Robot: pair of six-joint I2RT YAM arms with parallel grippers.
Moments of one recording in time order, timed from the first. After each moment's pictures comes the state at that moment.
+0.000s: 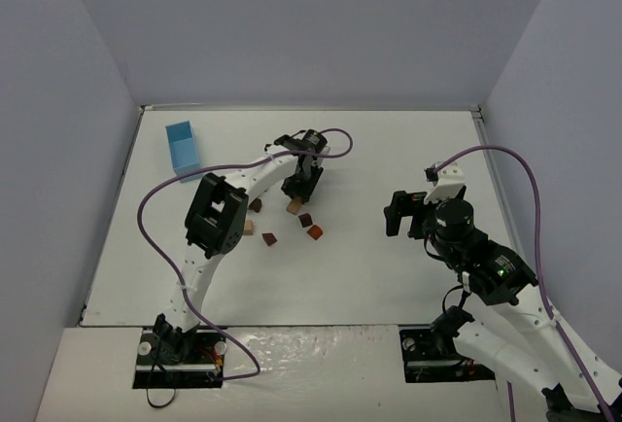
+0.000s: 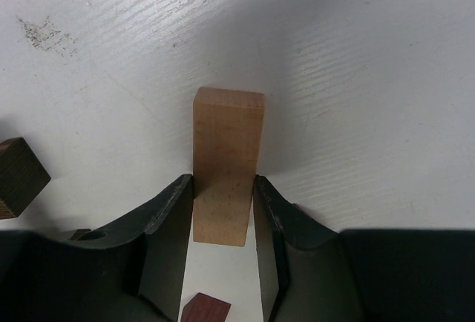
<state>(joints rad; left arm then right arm) -0.61 2.28 1.94 -0.92 -0.05 -0.17 0.64 0.68 0.84 -0.59 0.35 0.29</state>
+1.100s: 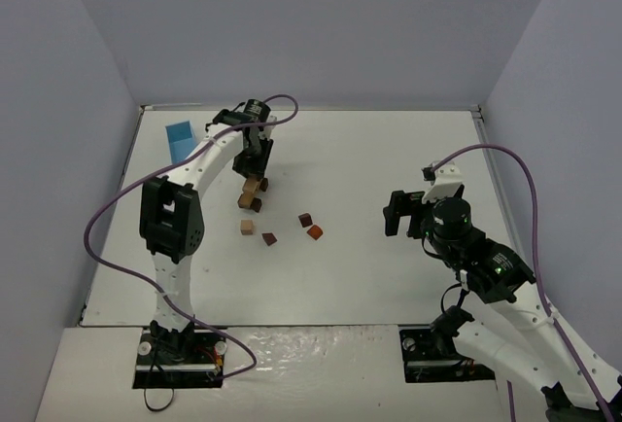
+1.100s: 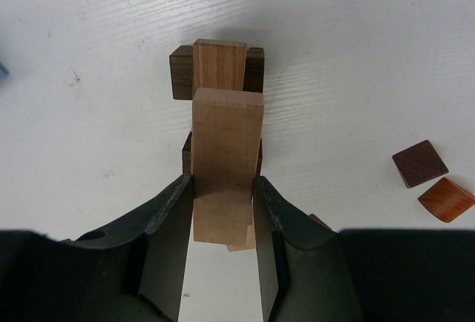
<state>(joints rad) -0.36 2.04 1.86 -1.03 -0.07 -0.12 0.64 0.69 0.84 -0.59 0.35 0.29</state>
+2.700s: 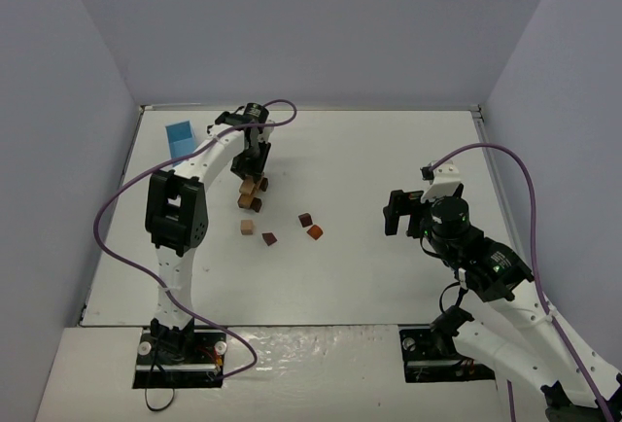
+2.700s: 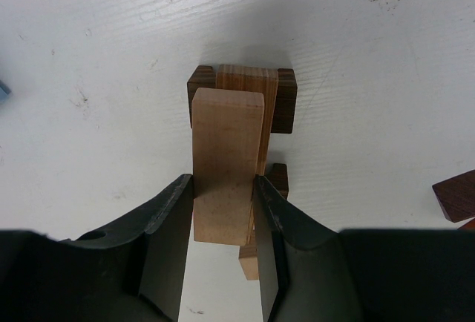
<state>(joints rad) -0.34 2.11 1.87 -1.01 -0.08 -0.09 0.64 0.70 0.84 -0.59 0.36 0.28</state>
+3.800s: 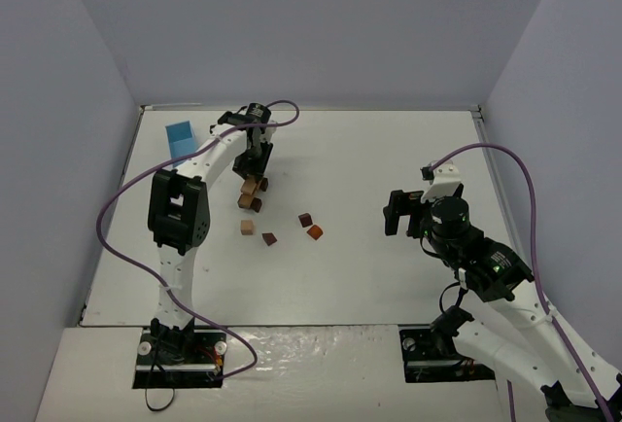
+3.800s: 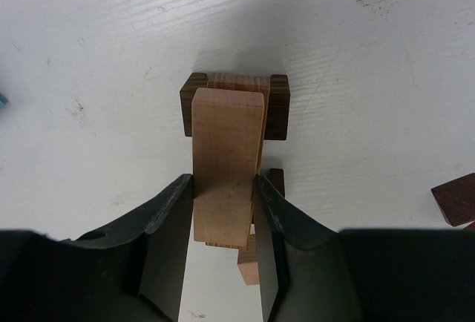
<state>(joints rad) -0.35 2.13 1.89 -1.01 -0.08 -0.07 0.64 0.70 0.84 -0.59 0.36 0.28</state>
